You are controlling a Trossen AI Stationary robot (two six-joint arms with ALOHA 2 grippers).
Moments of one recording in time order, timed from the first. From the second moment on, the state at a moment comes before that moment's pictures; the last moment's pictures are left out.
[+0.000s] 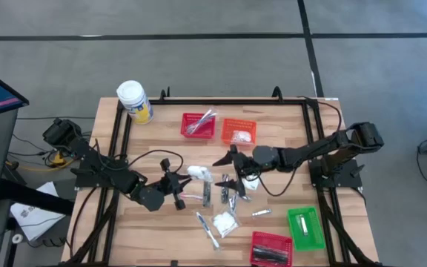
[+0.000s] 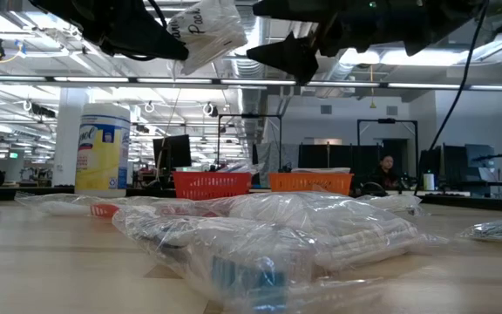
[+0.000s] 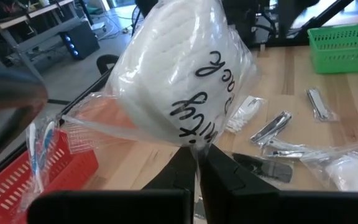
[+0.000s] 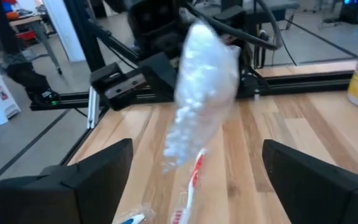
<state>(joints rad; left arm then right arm) -0.57 1.37 0.69 0.14 -0.99 -0.26 0.13 1.55 0.77 0.59 -0.03 0.15</state>
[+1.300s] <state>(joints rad) -0.52 1.45 0.69 0.18 -0.97 -0.29 0.10 1.63 0.82 0.60 0.05 0.16</state>
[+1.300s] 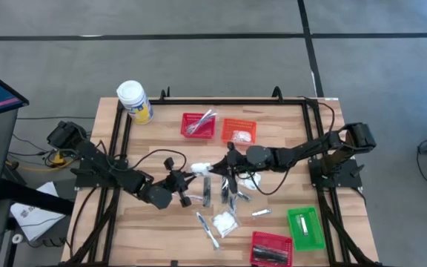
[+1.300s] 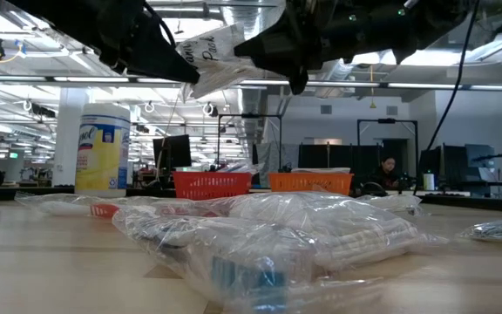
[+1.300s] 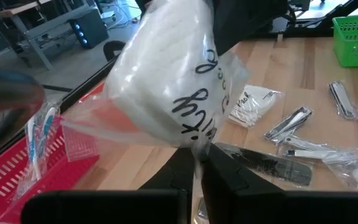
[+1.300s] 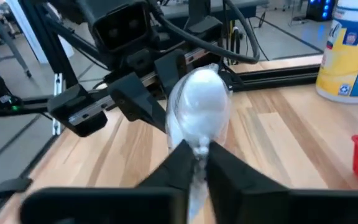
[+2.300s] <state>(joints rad) -0.59 1.14 0.69 0.69 -0.82 0.27 0.15 1.35 0.82 1.19 0.02 -0.14</state>
